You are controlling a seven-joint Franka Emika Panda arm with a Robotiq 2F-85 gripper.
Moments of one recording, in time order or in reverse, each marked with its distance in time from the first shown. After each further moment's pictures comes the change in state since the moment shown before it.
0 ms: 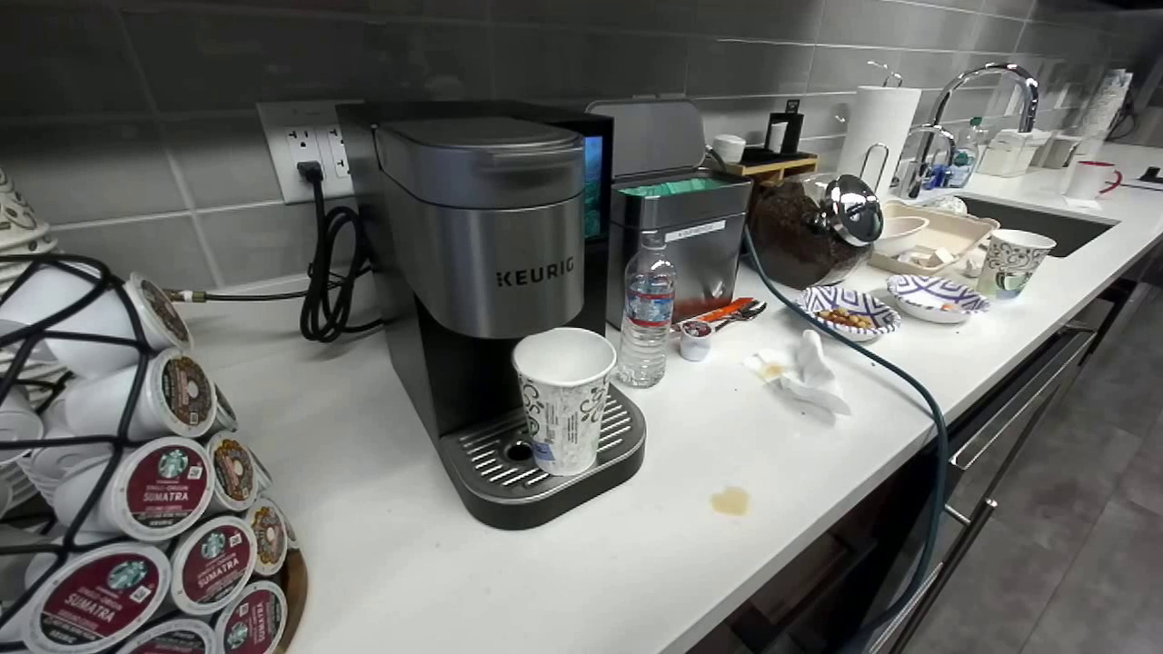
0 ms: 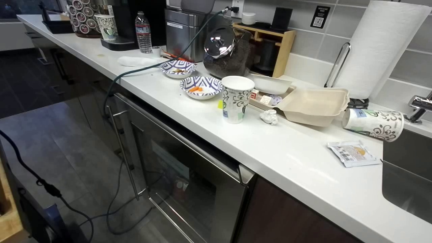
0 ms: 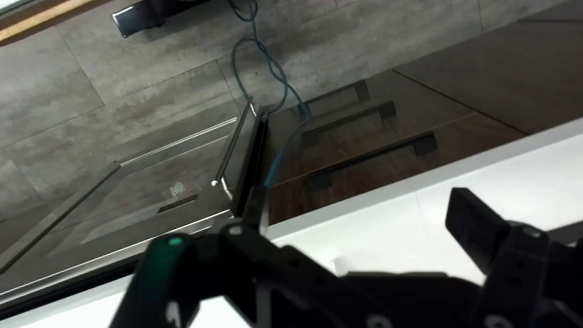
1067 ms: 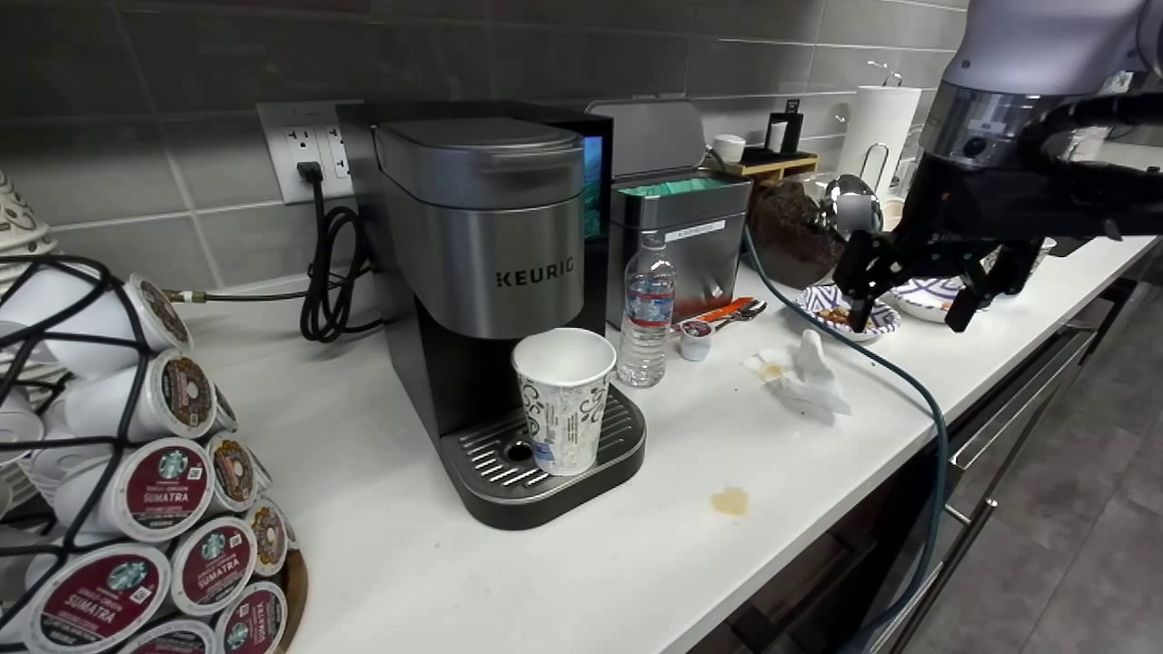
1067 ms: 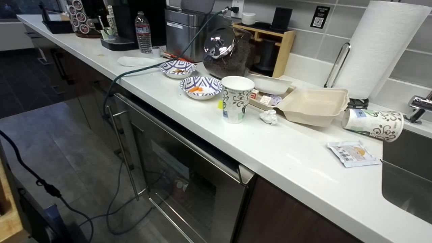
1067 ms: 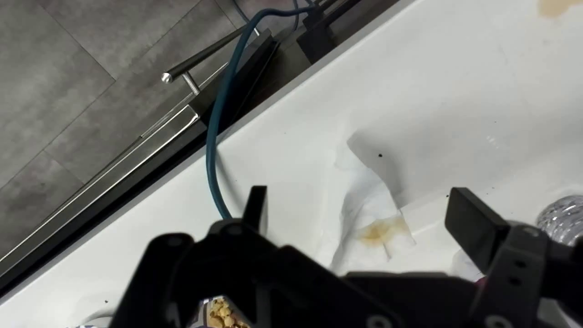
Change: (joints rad) arm -0.189 0.718 0.032 0.319 -0.420 0.350 0.379
